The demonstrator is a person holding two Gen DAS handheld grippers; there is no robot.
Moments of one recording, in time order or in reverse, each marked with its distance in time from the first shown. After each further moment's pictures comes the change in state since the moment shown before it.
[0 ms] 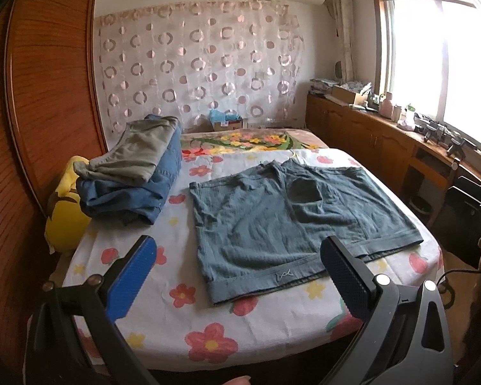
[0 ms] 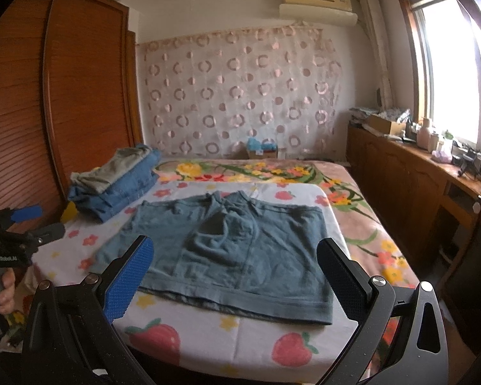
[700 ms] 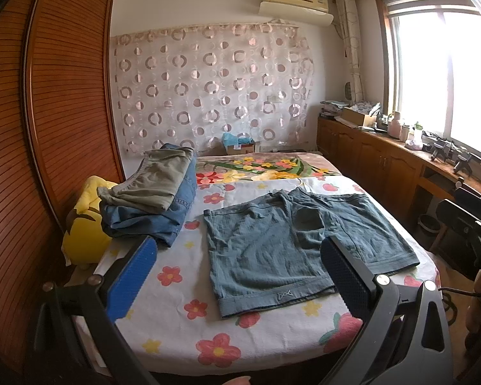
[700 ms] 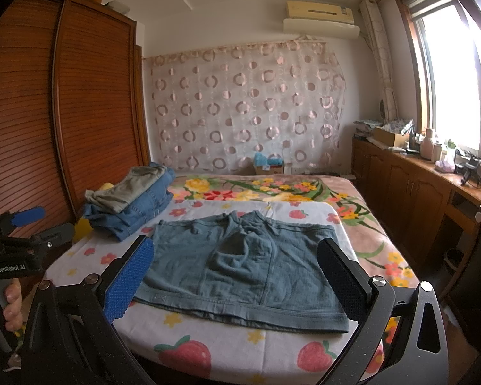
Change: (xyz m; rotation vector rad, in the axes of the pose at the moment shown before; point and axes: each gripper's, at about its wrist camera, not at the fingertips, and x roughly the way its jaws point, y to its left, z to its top) left arm -0.038 -0.001 0.014 -0.012 -0.111 0.063; right arm -0.012 0.029 0.015 0.000 -0.076 0.020
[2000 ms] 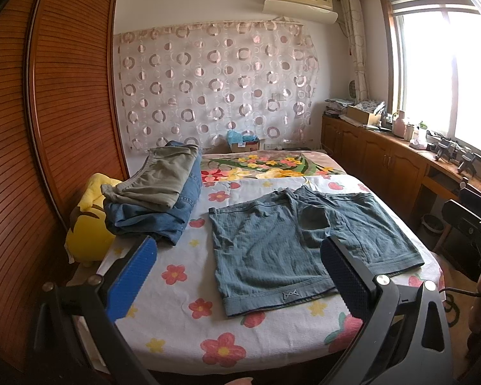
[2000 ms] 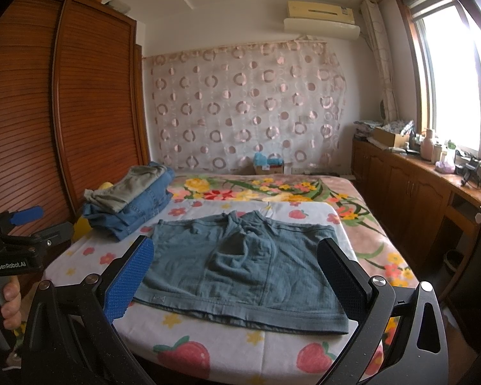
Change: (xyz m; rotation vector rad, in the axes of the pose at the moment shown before) left arm -0.001 0.001 0.001 0.005 0.002 -0.001; right arm 0.001 0.002 0.000 -0.003 0.001 -0.001
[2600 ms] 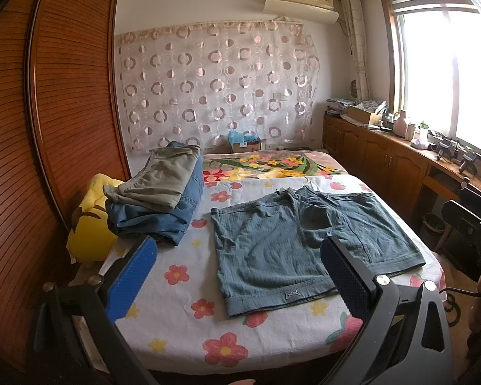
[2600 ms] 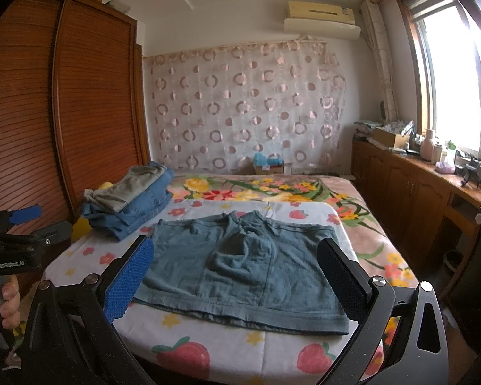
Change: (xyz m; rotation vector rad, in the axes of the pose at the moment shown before) left arm 0.000 0.000 0.000 0.000 0.000 0.003; right arm 0.001 0.000 0.000 -0.002 0.000 -0.002
